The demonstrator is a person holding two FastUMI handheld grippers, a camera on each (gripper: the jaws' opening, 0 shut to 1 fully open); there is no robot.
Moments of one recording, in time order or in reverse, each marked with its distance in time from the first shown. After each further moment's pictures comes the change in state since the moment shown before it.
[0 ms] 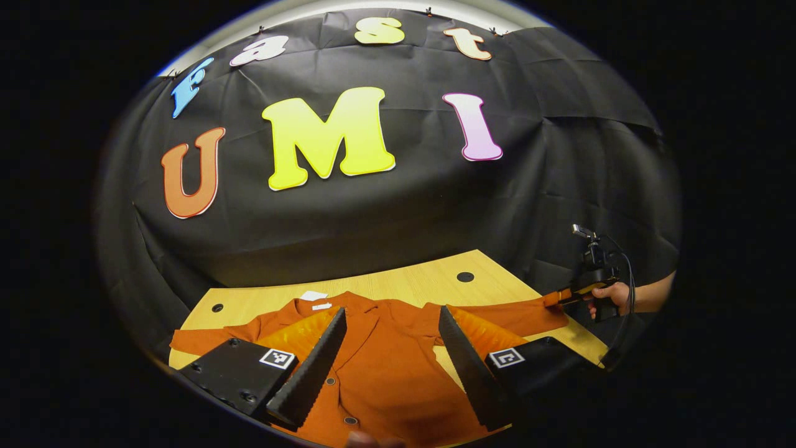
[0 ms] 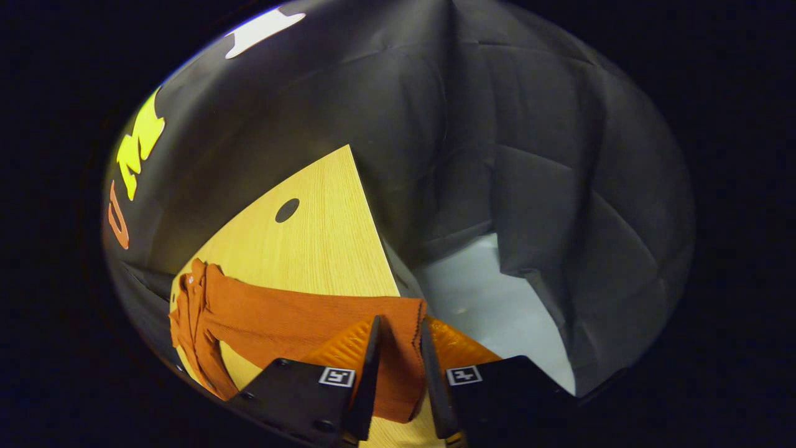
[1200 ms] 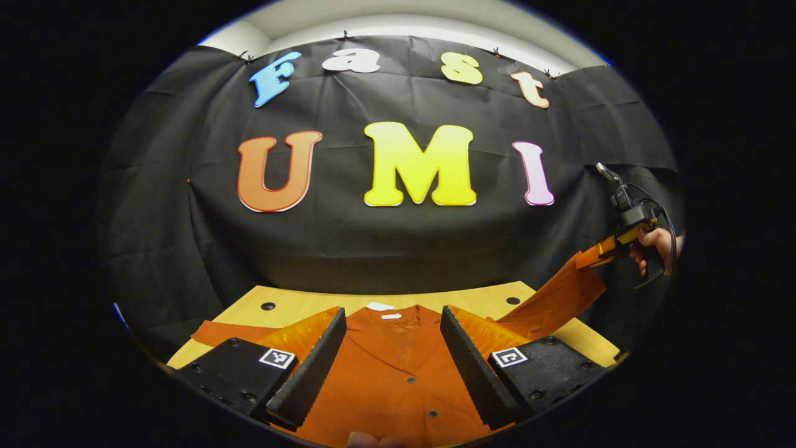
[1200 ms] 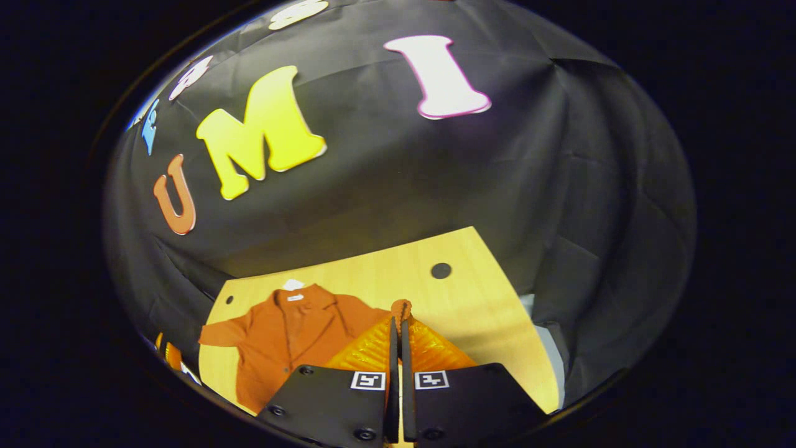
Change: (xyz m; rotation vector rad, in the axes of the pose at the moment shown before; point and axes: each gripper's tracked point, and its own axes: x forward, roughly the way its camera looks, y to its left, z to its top) left arm -0.092 0.198 -0.021 -0.157 -0.181 0.152; right arm -0.230 0.293 0.050 -0.163 -0.235 0.203
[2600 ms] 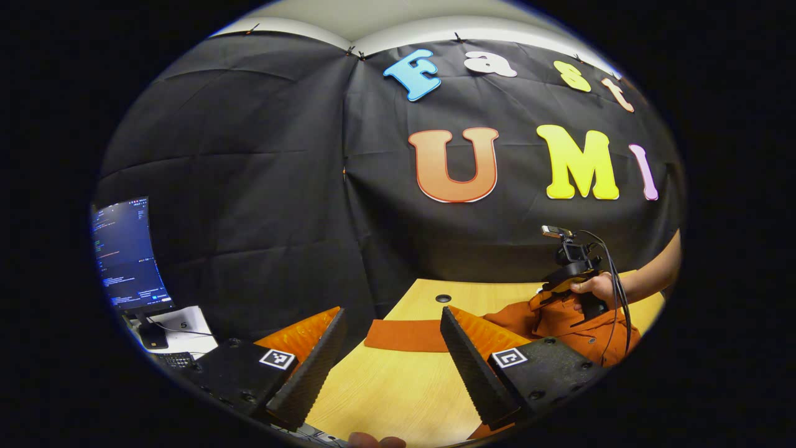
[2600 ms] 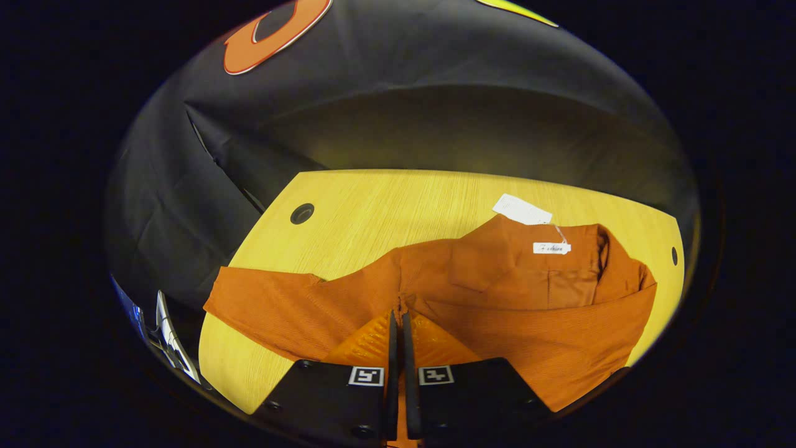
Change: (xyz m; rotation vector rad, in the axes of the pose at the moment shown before) left arm -0.113 0.343 -0.037 0.012 0.030 0.483; right arm 0.256 0.439 -0.268 -0.297 0.406 0.226
